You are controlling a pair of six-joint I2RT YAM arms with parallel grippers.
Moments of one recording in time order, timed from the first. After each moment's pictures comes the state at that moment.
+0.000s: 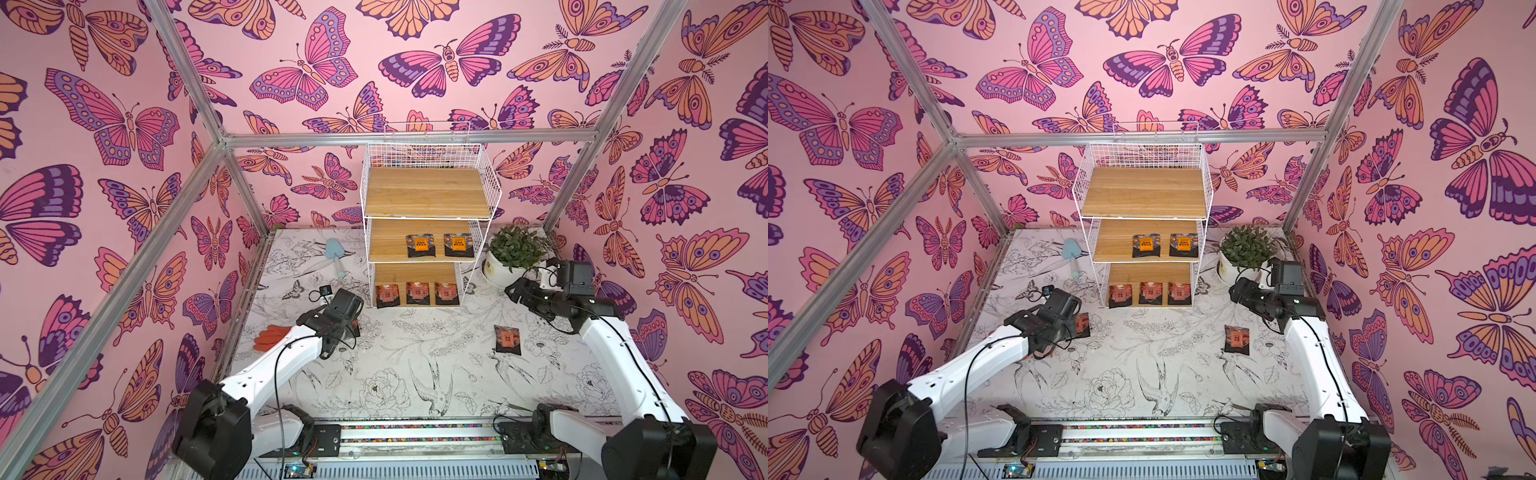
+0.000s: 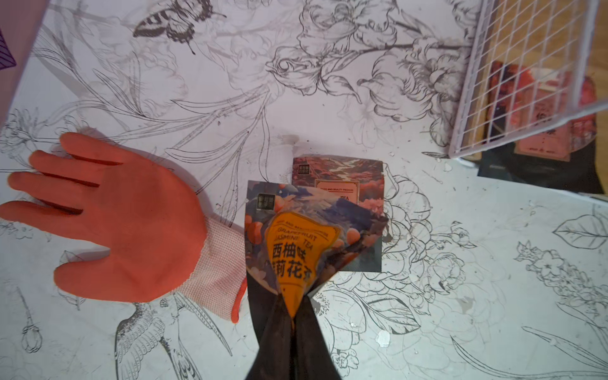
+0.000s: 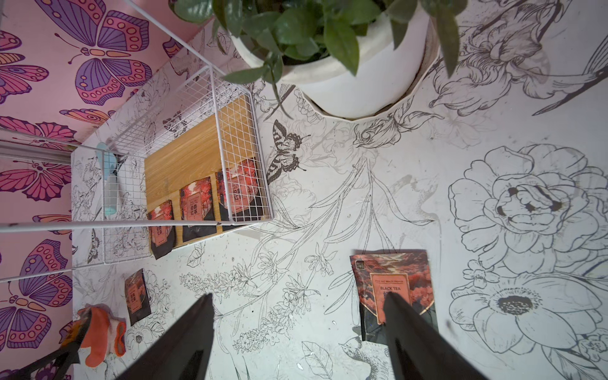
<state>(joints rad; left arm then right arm) -0.49 1.26 0.79 -0.71 -0.39 -0.68 -0.01 1.13 0.96 -0.71 -0.30 0.42</state>
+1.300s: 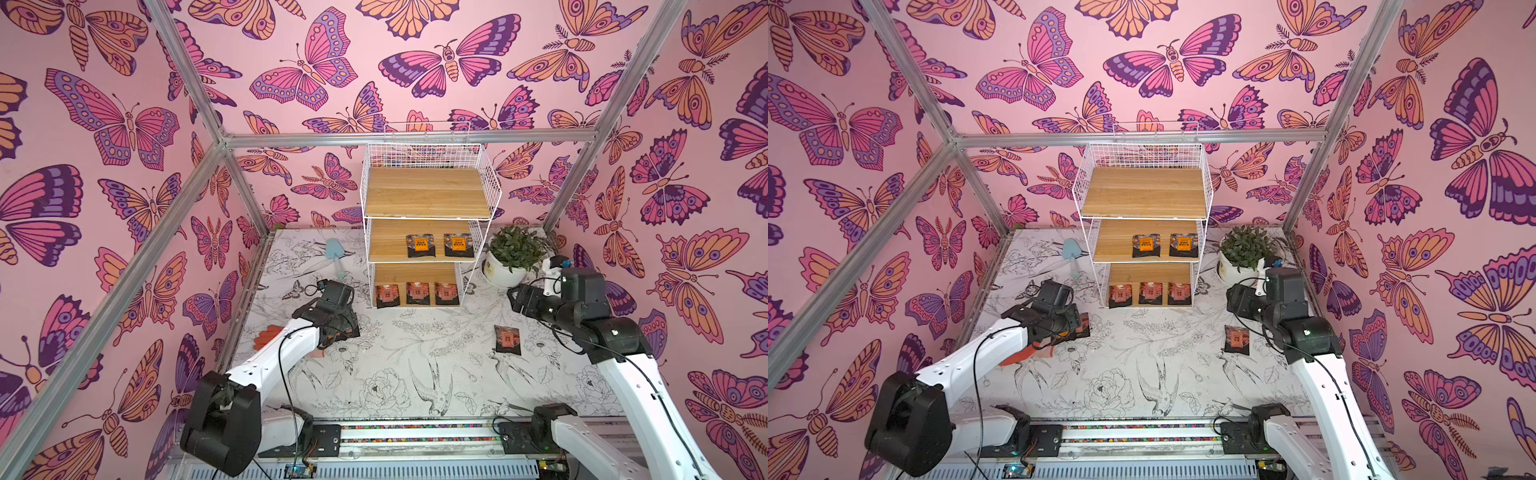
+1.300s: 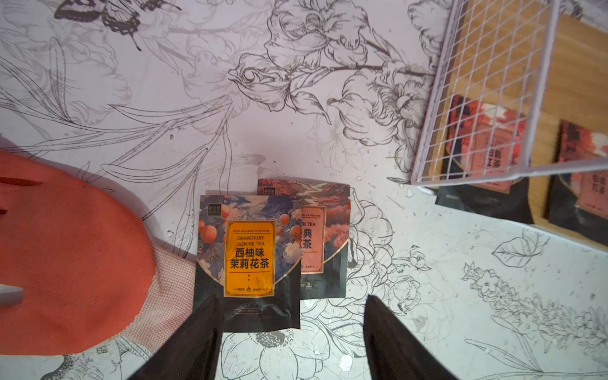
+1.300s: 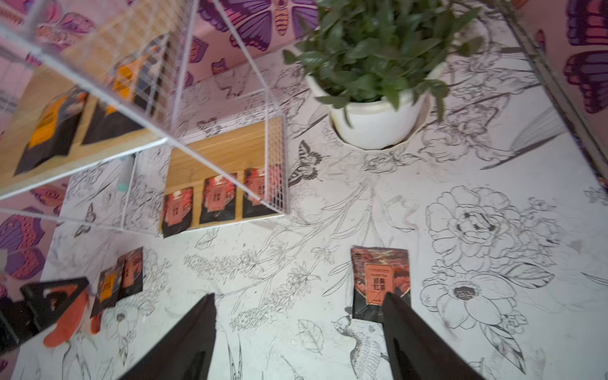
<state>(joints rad) -0.36 1.27 0.81 -0.58 -0.20 -0.63 0.27 0.87 1.05 -0.87 -0.05 0.40</state>
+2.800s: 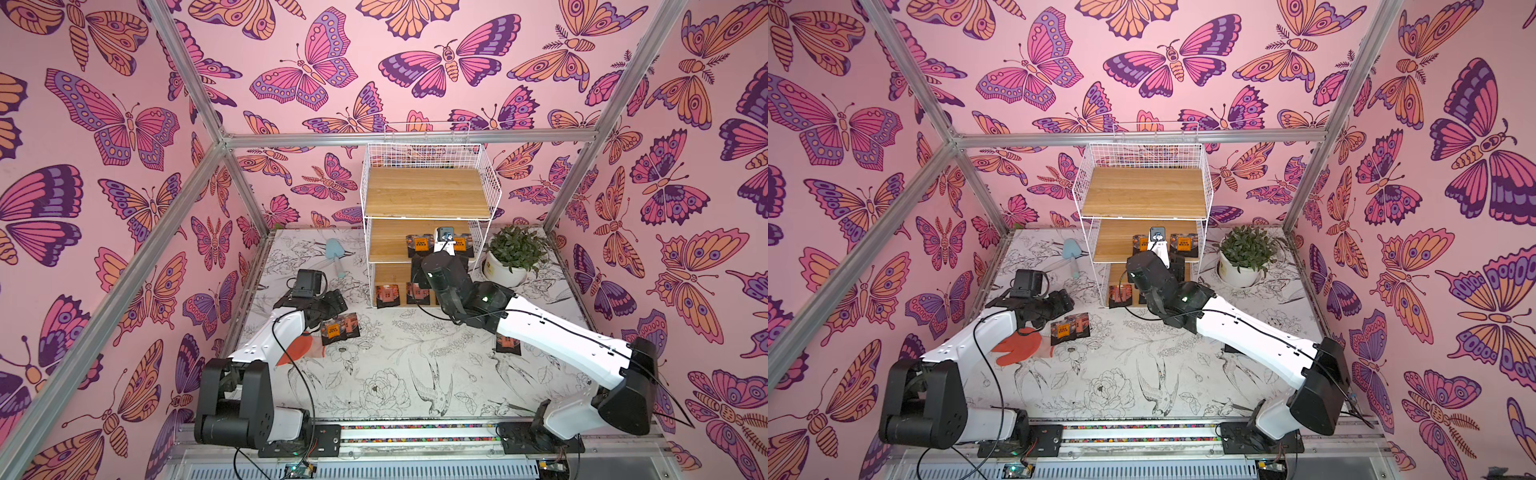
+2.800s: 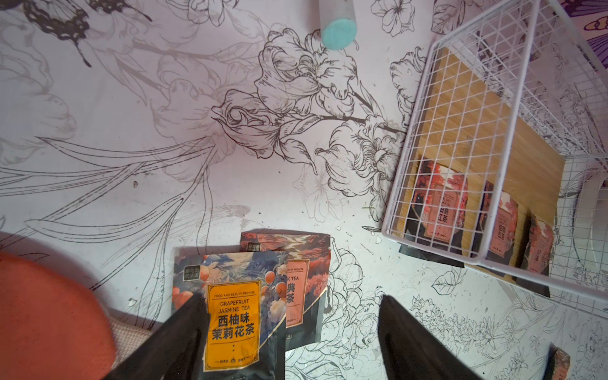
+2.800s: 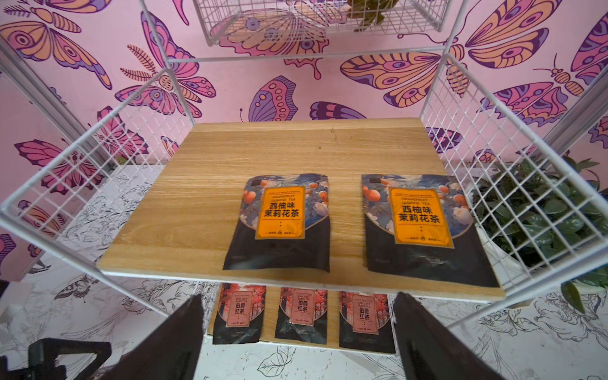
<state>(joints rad) -0.10 1.39 0.84 -0.44 0.14 -0.55 0.99 1.50 1.39 -0.41 0.74 0.45</state>
